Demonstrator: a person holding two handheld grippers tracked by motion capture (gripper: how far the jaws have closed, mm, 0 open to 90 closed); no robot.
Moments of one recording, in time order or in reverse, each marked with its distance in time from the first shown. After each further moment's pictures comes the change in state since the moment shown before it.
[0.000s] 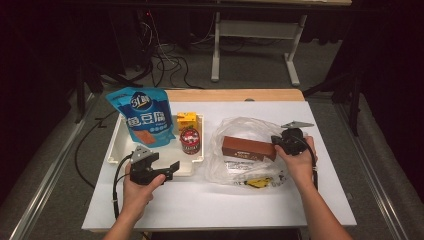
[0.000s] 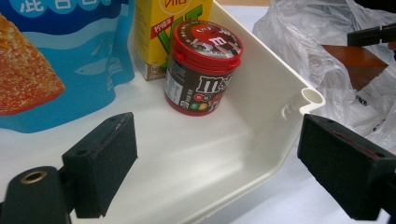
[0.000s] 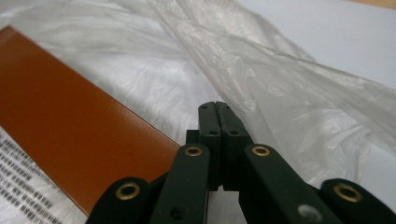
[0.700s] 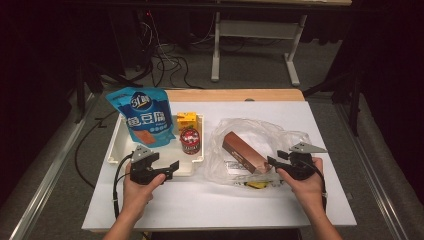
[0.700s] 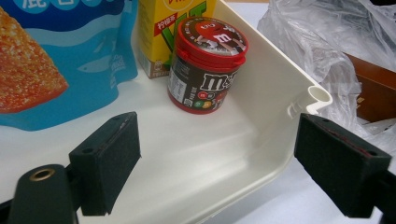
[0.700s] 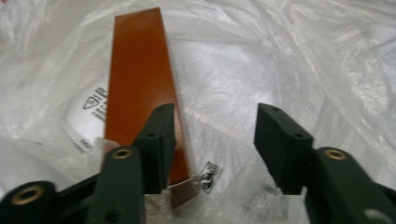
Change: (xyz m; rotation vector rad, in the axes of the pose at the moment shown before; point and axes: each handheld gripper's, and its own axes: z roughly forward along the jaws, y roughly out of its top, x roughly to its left) left arm 0.001 0.000 0.003 0.012 0.009 -0.001; right arm 0.028 -0.050 -0.052 -0.120 0.123 -0.010
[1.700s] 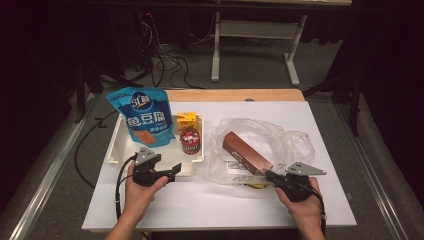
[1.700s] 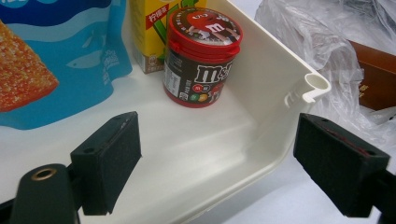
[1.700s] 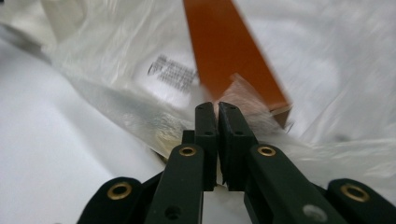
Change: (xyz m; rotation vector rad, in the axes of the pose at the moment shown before) left arm -0.007 -0.003 0.002 0.018 0.011 0.041; right arm 0.043 -0.033 -0.023 0.008 0.076 -0.009
